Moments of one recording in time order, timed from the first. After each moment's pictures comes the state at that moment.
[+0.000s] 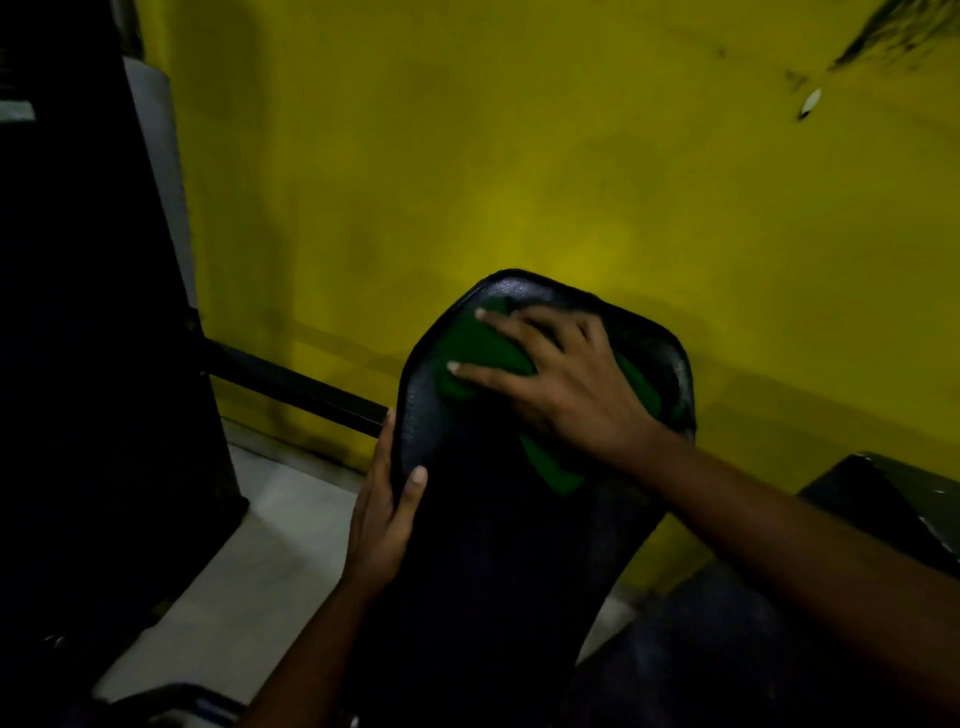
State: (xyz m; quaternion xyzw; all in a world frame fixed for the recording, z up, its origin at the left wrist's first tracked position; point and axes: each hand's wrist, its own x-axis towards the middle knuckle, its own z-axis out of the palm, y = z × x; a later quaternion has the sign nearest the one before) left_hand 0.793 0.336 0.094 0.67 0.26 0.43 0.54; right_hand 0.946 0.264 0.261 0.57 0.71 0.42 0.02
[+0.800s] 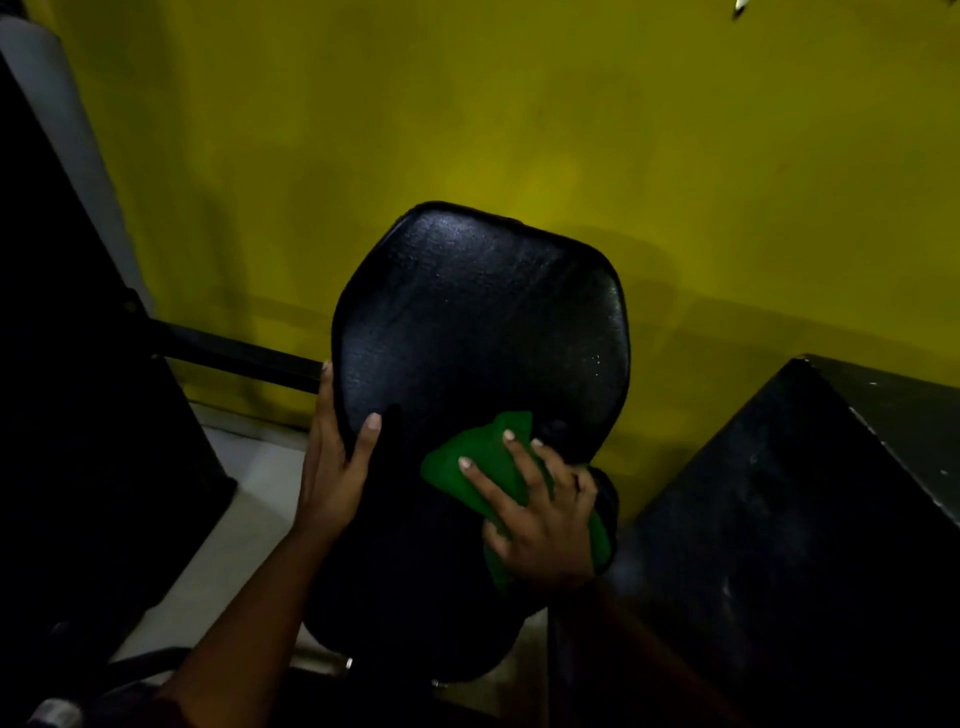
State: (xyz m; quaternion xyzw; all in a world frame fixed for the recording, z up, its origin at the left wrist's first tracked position) left_hand 0.795 0.335 0.090 0.72 0.29 0.43 0.46; right_hand 0.924 0.155 0.086 0.75 0.54 0.37 -0.06
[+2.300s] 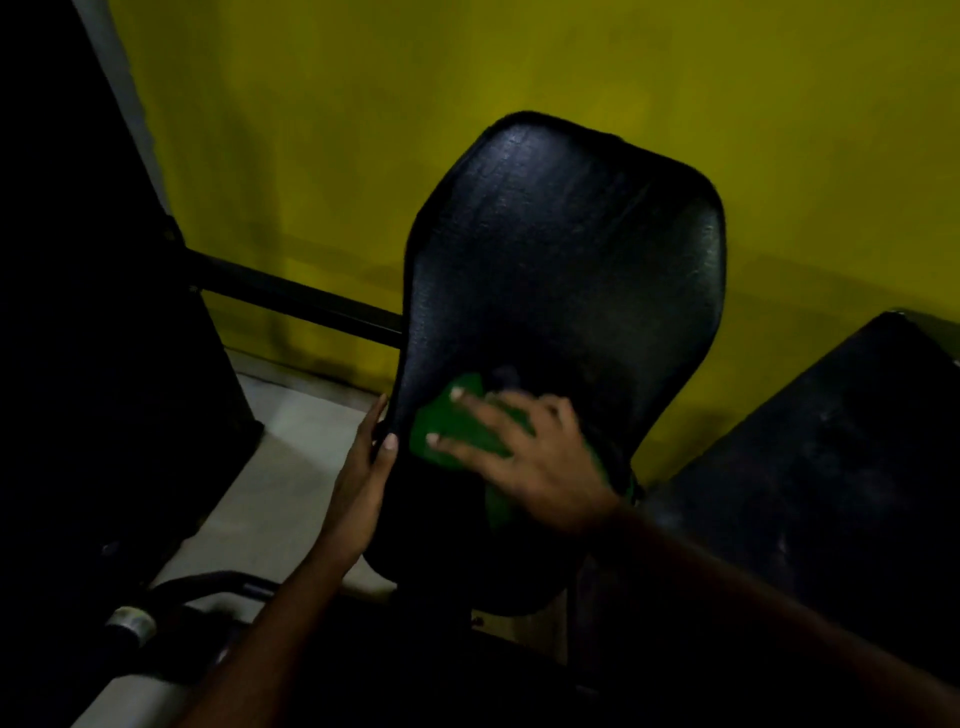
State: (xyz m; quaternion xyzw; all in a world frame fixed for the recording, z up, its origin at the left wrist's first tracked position) left_hand 0.733 0.307 0.045 0.68 0.28 0.35 0.59; right_hand 0.878 0.195 0.113 0.60 0.72 0.36 0.02
